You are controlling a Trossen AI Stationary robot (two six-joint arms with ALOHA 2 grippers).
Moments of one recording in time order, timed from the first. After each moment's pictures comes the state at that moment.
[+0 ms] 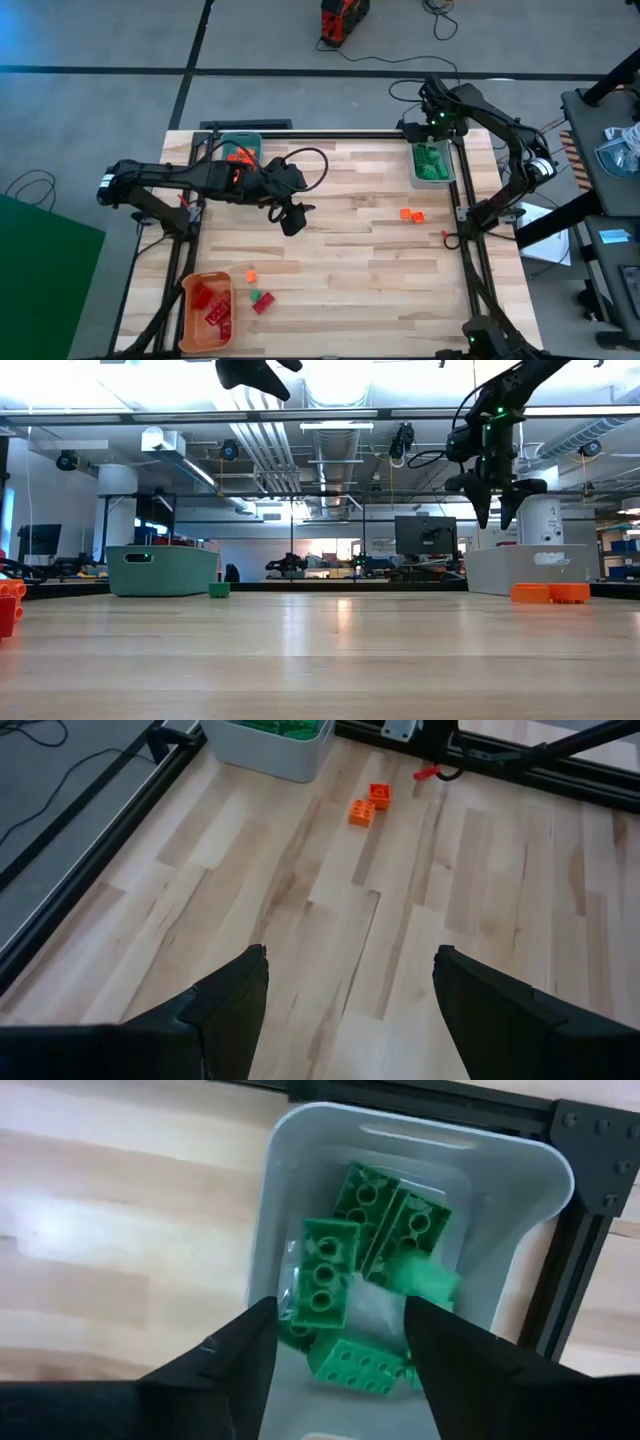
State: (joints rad) left arm -0.07 1.44 1.46 -0.75 -0.28 -0.32; right arm -1.07 1.57 1.30 -1.14 0.00 0.33
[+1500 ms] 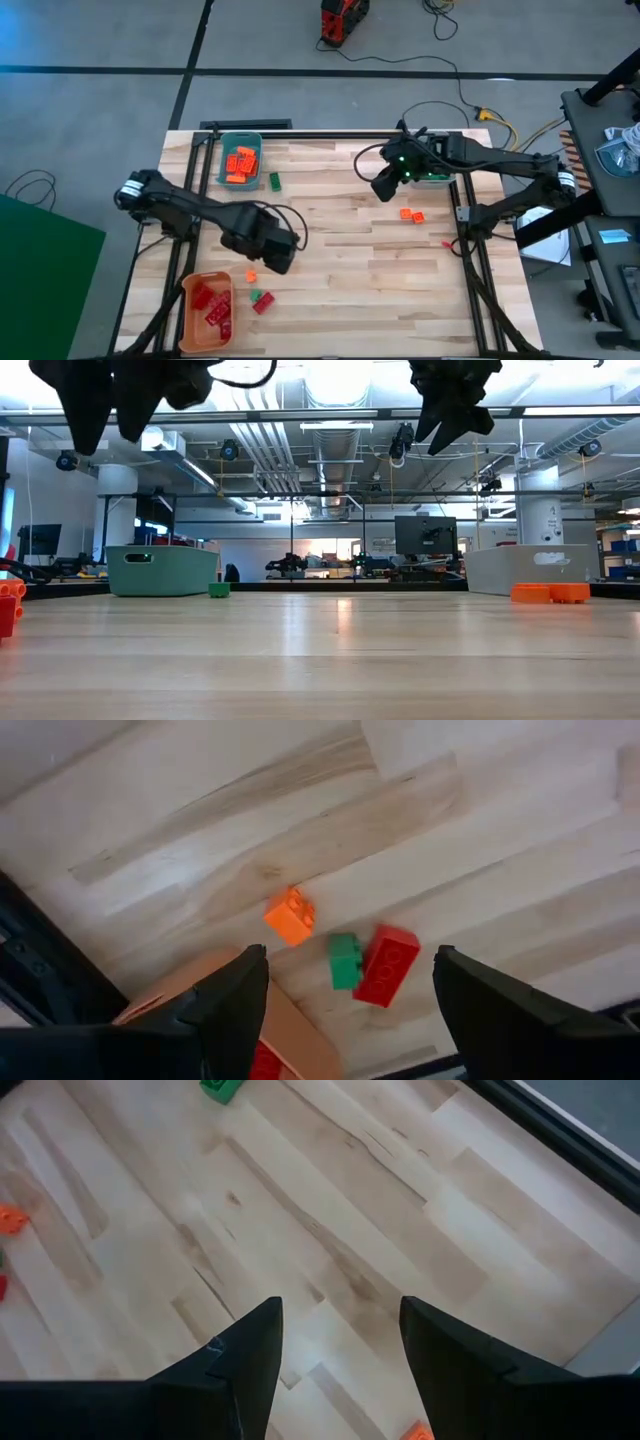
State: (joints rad) left arm -0.31 1.65 1.44 -1.33 0.12 -1.44; right arm -0.22 1.32 1.30 -0.95 0.11 0.50
